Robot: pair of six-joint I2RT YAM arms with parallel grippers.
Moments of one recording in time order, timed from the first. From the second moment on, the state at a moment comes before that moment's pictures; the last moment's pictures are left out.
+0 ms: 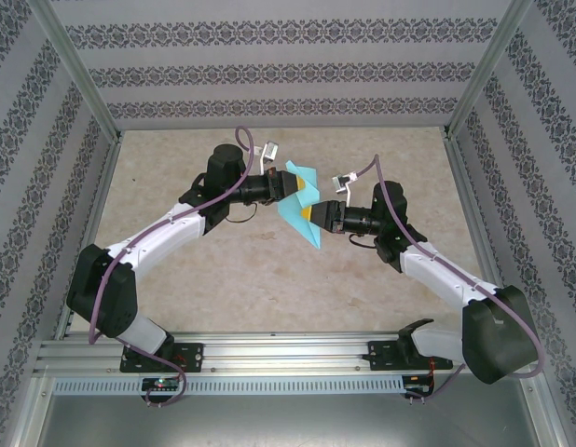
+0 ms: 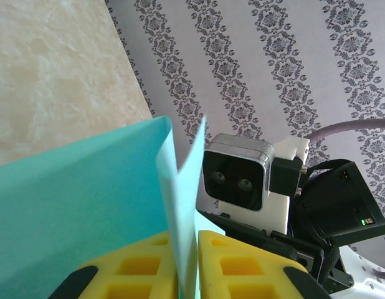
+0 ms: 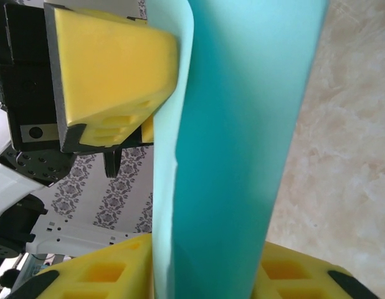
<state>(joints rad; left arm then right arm) -0.54 1.55 1.16 0.11 0.74 -0.93 0.39 1.24 0.67 0.36 -0.94 0.88</state>
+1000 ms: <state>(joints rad) -0.46 1.05 1.02 -0.50 0.05 -0.68 0.53 1.35 0.98 -0.44 -0.48 0.39</state>
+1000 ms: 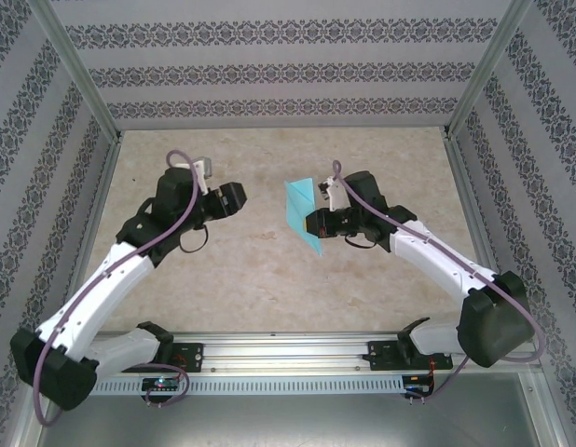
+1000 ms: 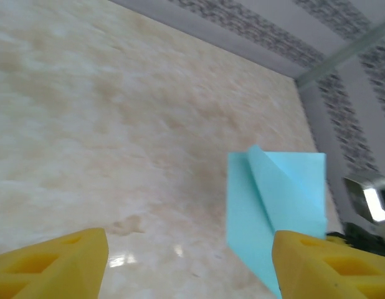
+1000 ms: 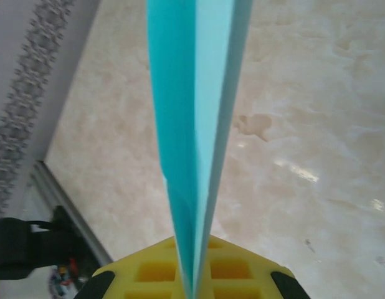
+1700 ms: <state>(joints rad) -0.46 0.73 0.85 -0.71 -0.41 -0.78 0.89 1.91 1.48 -1.02 0.59 0.34</state>
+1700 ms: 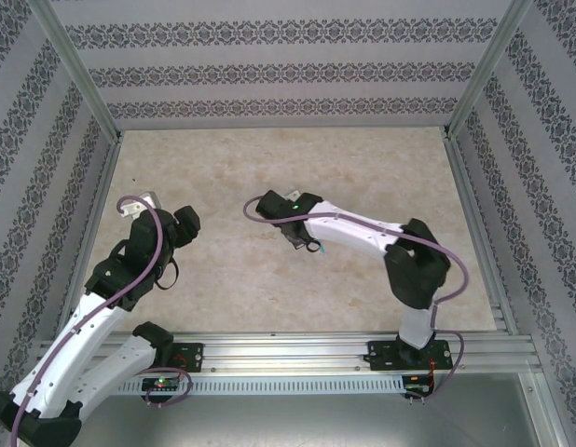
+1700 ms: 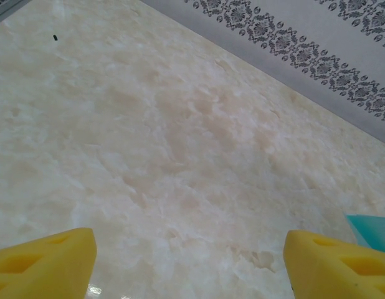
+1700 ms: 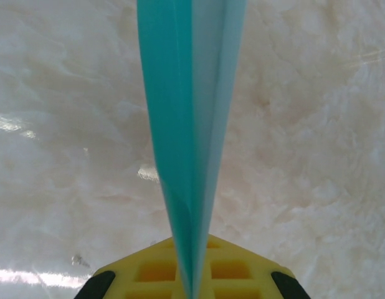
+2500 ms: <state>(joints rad) -0.46 0.74 0.82 -0.73 -0.37 -0.79 0.97 2.05 1.54 -1.06 0.39 0.34</state>
